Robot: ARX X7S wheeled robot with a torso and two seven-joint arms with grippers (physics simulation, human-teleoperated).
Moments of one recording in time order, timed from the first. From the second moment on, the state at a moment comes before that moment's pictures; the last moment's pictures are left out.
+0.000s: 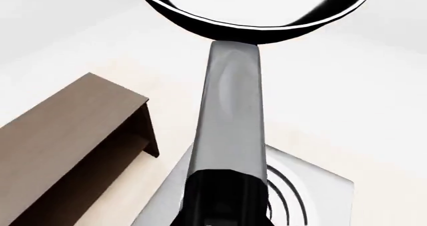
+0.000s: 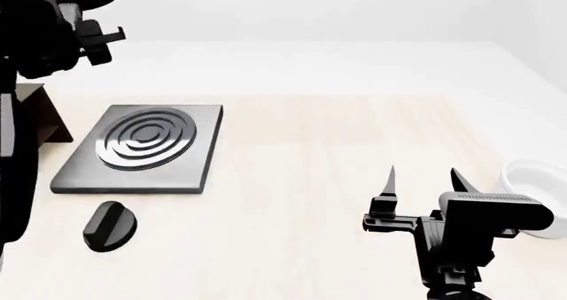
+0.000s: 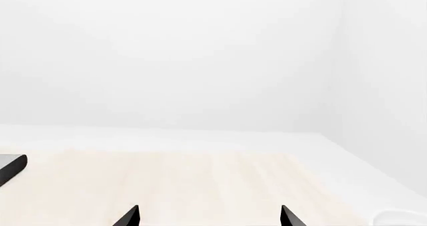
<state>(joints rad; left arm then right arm) -1.73 -0.30 0.20 -1.21 -0.38 -0.92 -0.39 0.10 0.24 -0.05 -0.61 0.18 0.58 0.28</state>
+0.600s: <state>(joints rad) -1.71 -0.38 -0.26 -1.31 -0.05 -0.89 -0.73 0.09 0.25 -0.06 -0.61 0.20 0.58 0.29</state>
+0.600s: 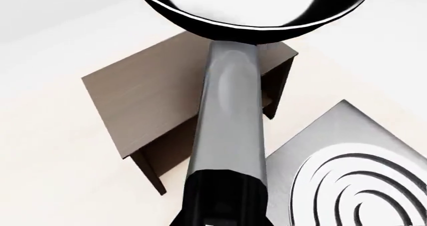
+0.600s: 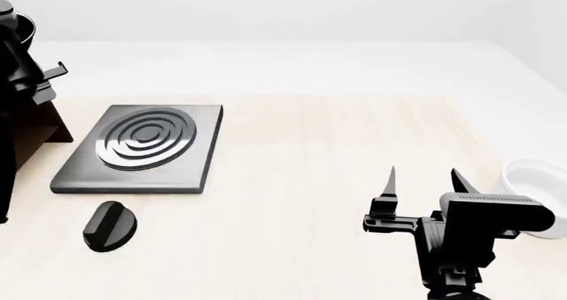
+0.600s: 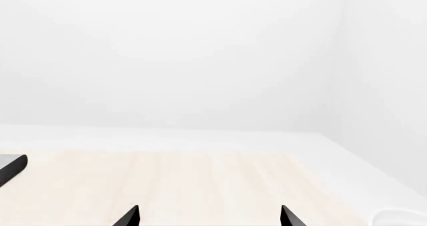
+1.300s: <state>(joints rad) -1.68 -0.42 -0.34 -1.31 0.03 -0.94 -0.88 0.09 0.26 -0.07 -0.61 0.21 0.57 0.31</state>
